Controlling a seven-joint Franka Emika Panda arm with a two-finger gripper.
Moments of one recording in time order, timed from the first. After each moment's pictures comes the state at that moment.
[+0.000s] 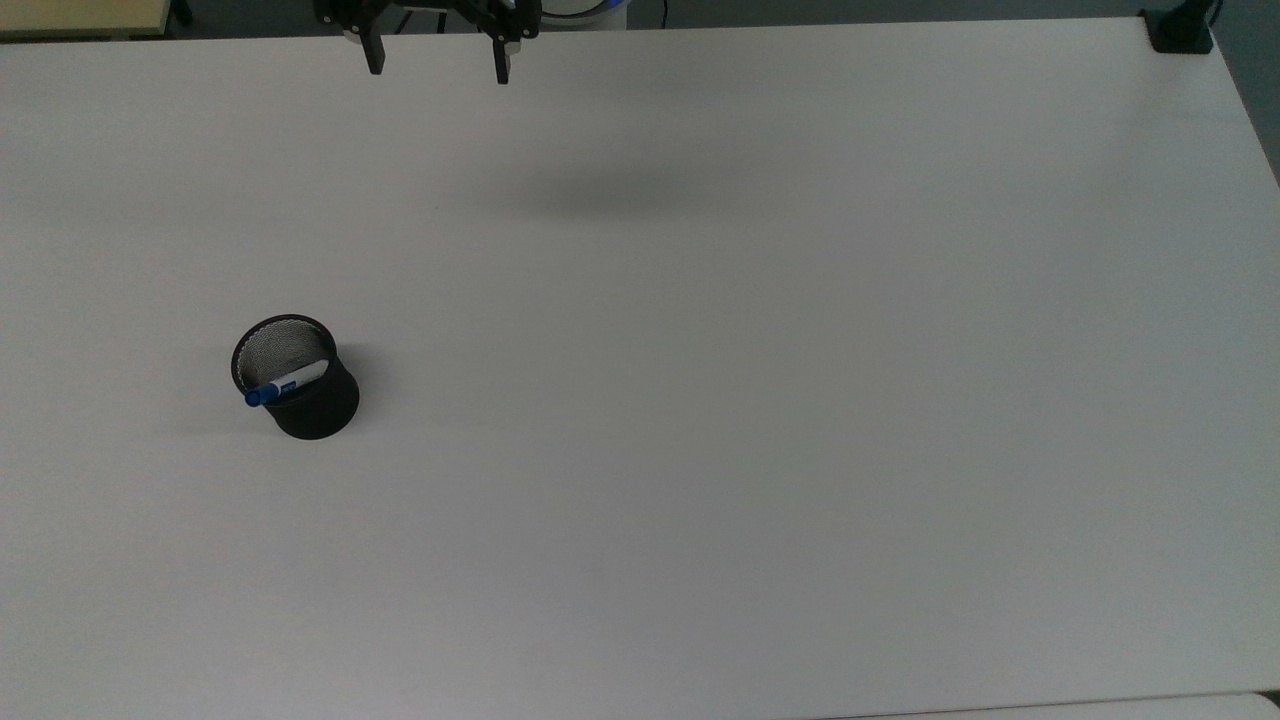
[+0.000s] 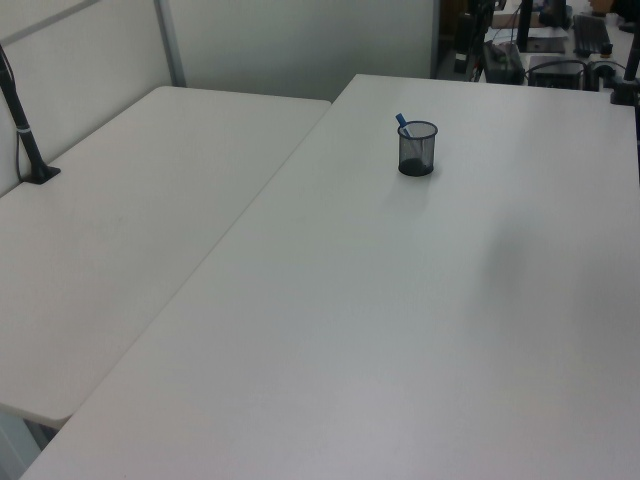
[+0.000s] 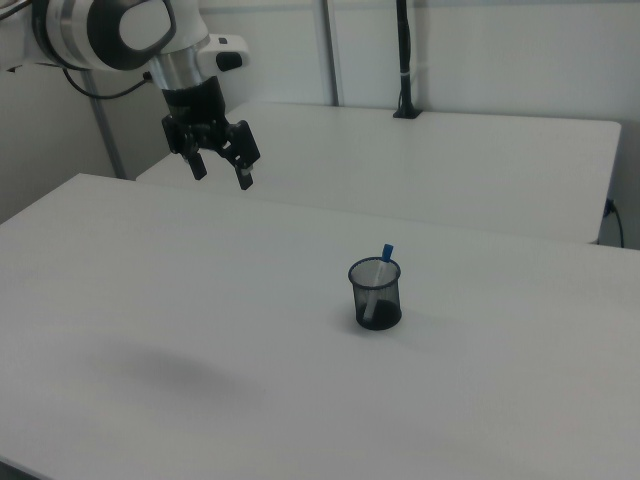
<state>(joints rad) -0.01 0.00 -0.04 -1.63 -0.02 1.74 -0.01</state>
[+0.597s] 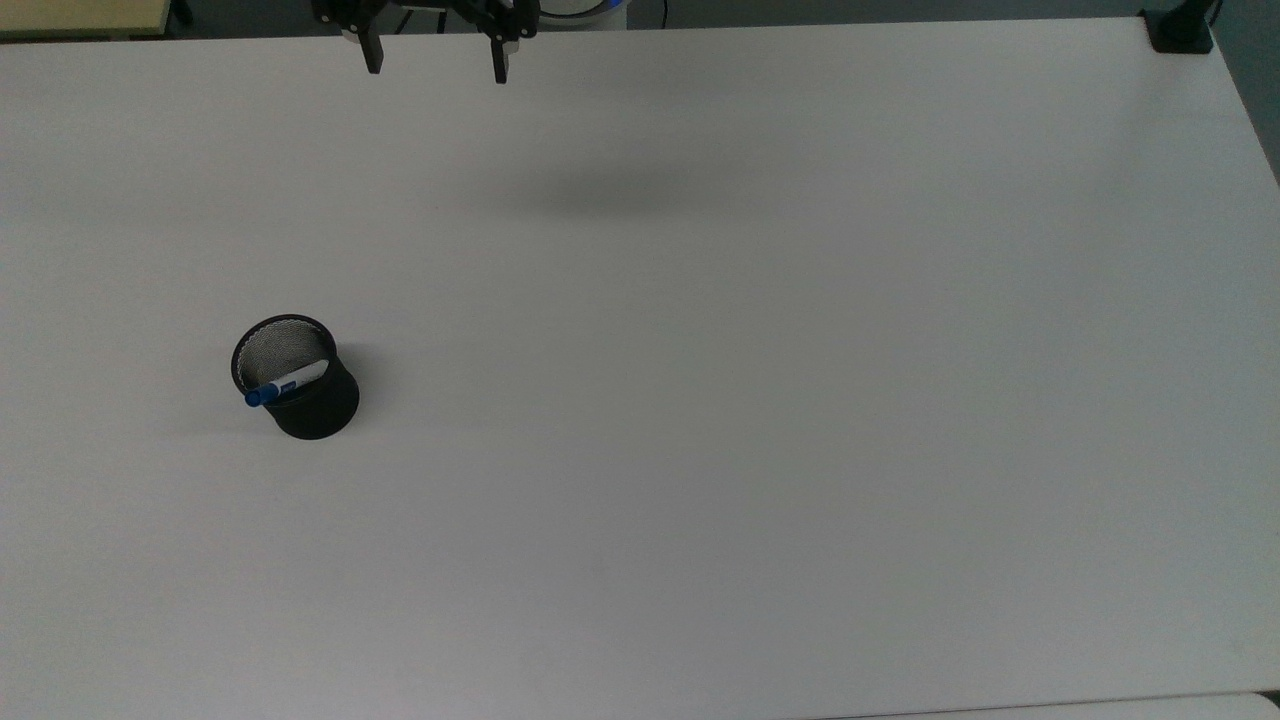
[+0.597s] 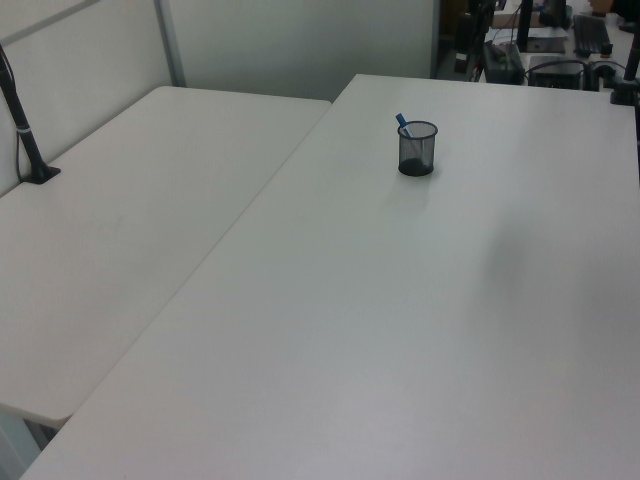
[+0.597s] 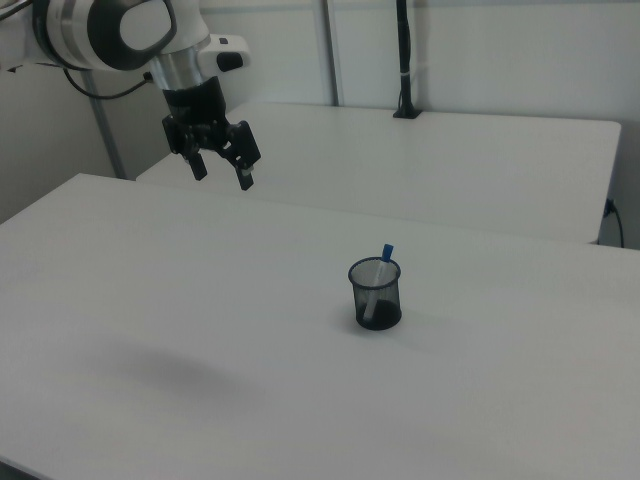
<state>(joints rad) -0.01 0.00 -0.04 -1.63 -0.02 1.74 -0.01</state>
